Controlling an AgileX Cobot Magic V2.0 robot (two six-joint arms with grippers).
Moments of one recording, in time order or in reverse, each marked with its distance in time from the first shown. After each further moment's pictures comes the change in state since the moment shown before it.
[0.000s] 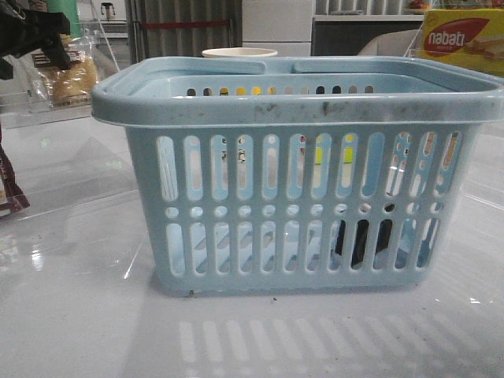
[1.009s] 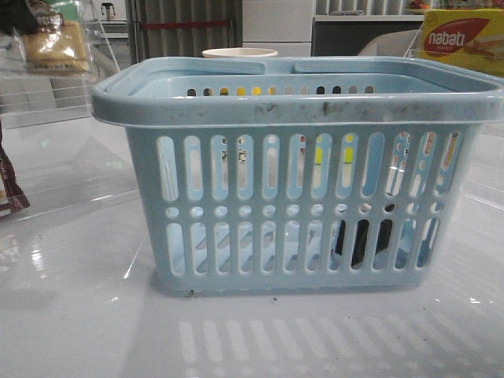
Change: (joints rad) left arm -0.002 -0.175 -0.002 0.002 0.162 0.000; right arm 0.000 0.000 0.000 0.000 0.000 0.000
